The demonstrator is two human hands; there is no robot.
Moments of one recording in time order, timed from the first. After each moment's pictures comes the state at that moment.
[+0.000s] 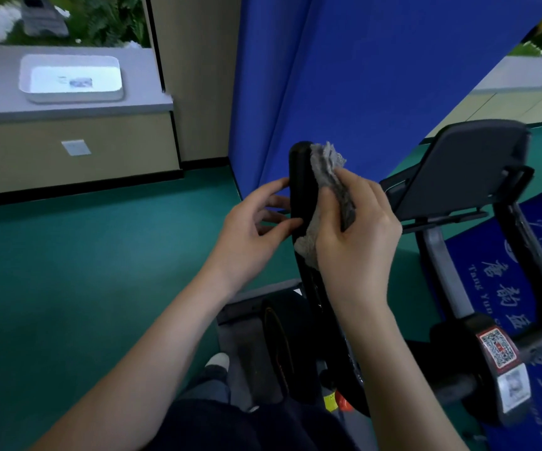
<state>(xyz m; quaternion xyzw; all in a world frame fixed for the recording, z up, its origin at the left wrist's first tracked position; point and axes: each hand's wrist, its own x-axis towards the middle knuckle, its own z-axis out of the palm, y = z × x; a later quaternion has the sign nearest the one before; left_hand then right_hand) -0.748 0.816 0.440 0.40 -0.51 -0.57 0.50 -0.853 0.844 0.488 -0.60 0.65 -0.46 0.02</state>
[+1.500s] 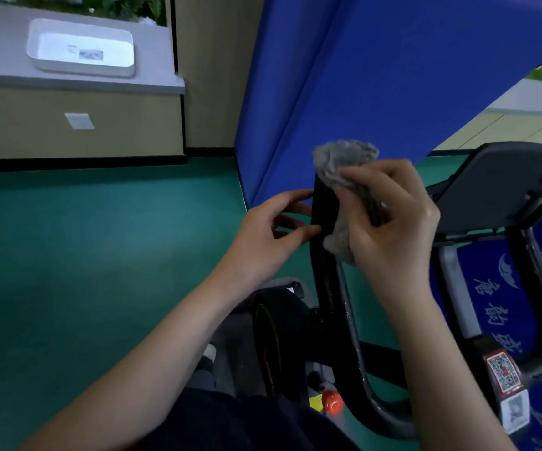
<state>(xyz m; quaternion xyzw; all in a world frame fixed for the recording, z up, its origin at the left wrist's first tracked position) -0.743 0.813 0.424 0.38 -0.50 -0.59 0.51 -0.874 0.823 0.490 -0.71 0.55 -0.43 0.03</state>
